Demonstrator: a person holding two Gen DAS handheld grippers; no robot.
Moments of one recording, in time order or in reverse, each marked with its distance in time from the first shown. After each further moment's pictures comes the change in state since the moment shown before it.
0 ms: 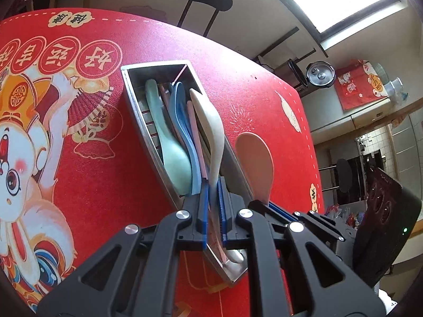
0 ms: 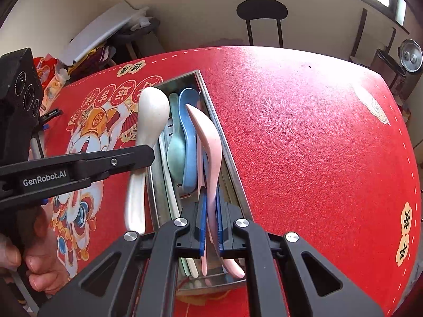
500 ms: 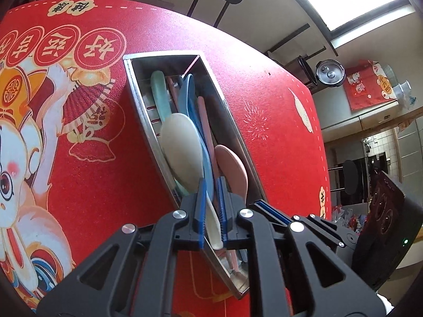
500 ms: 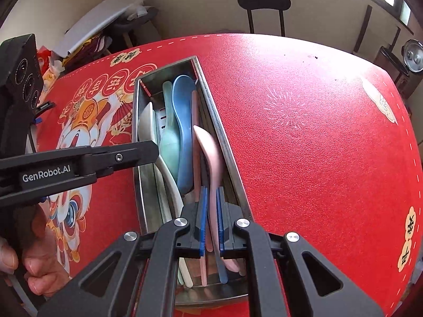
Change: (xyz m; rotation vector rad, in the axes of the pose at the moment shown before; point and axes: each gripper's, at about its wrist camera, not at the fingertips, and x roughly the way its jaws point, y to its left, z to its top) left arm 0.023 0.004 0.005 -0.019 0.030 0.027; right arm 0.024 0.004 0.003 -0.006 0.042 -0.018
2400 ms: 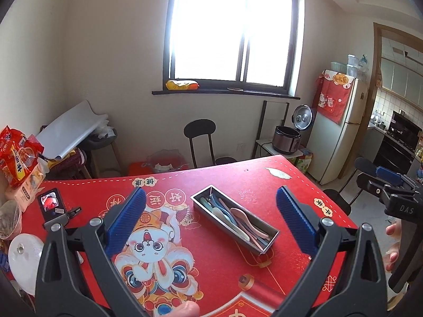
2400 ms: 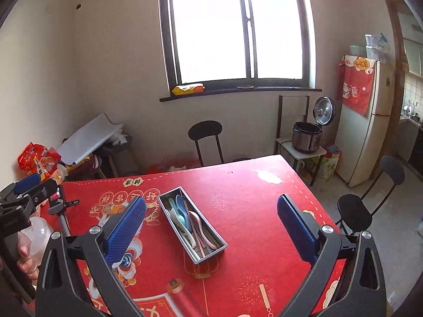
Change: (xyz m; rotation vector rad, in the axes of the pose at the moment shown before) left arm -0.341 -0.070 -0.147 0.522 -0.672 0.207; right arm -0.332 0.073 -0.134 0.188 -0.679 -0.274
